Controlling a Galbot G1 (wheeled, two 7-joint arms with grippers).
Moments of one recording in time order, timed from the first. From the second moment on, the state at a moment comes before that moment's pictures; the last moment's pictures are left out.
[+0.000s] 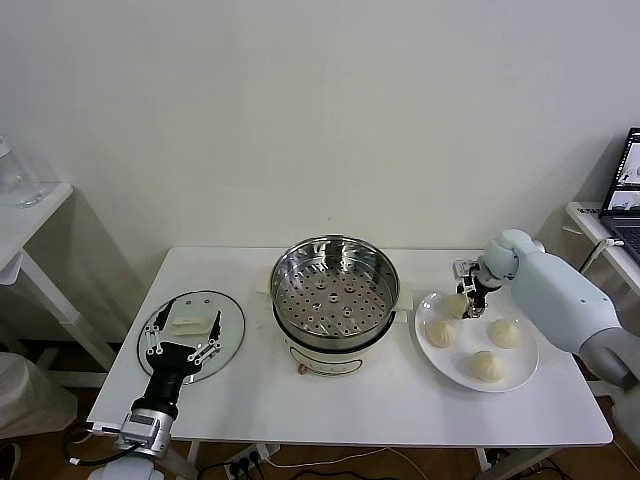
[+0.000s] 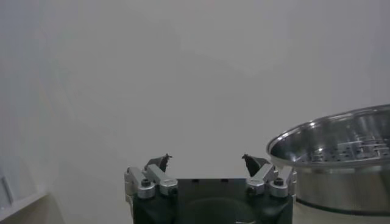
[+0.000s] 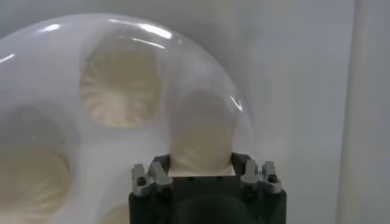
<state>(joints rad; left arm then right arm) 1.55 -1.43 -0.63 -2.11 0.14 -0.06 0.11 0.02 0.87 -0.62 0.87 -0.32 -0.08 -1.09</state>
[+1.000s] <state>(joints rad) 1.56 -1.40 -0.64 -2.12 0.14 -0.07 0.11 0.69 1.13 -1.20 1.15 -0.17 0.64 -1.18</state>
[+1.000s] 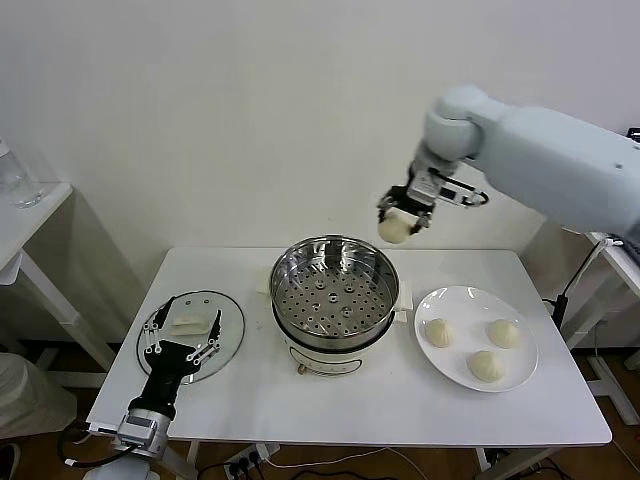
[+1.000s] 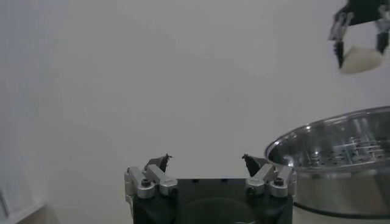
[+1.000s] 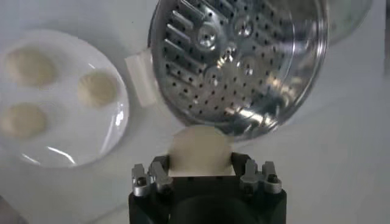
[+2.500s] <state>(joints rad) 1.56 -1.39 -0.67 -2.10 0.14 -0.08 0.12 0.48 1.30 -1.08 0.90 -0.24 0.67 -1.14</state>
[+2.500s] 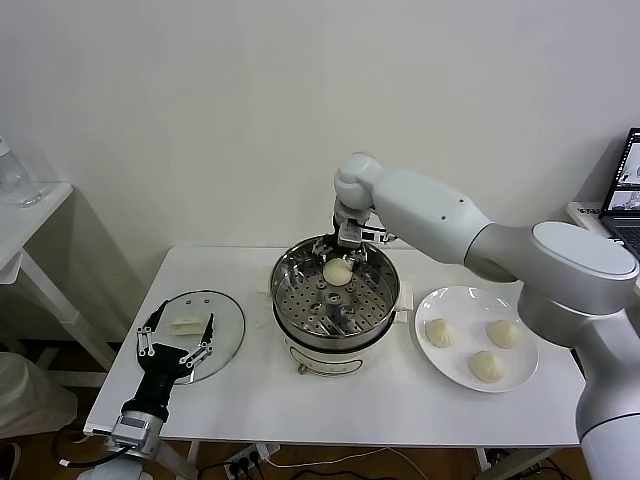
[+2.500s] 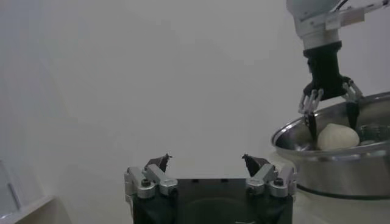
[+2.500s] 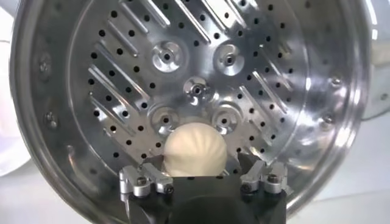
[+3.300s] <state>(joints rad) 1.58 -1.38 -0.65 -2.11 0.16 -0.08 0.13 0.43 0.65 -1.09 1.32 0.18 -0.14 -1.22</state>
